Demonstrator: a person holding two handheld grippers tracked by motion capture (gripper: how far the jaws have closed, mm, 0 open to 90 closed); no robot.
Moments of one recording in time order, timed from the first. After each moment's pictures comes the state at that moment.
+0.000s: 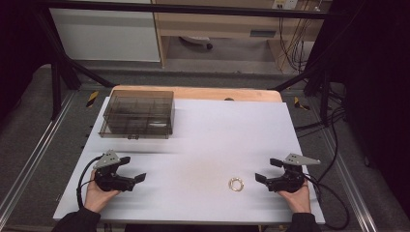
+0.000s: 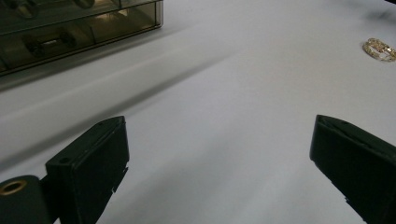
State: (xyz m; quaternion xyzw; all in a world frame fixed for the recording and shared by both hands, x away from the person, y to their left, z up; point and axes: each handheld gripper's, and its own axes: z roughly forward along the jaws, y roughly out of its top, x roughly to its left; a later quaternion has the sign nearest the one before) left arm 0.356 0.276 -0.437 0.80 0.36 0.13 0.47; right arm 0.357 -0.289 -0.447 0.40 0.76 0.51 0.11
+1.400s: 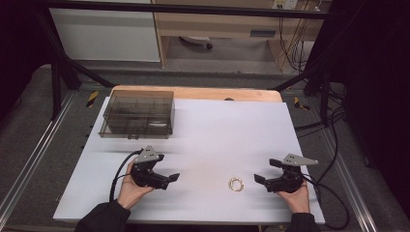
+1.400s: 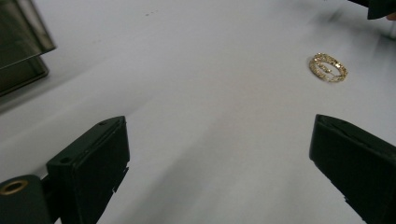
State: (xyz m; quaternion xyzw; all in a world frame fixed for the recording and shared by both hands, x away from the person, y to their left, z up) left arm 0.368 0.170 -0.421 0.83 0.31 0.10 0.46; right arm 0.357 -0.286 -0.449 0.39 0.77 0.49 0.12
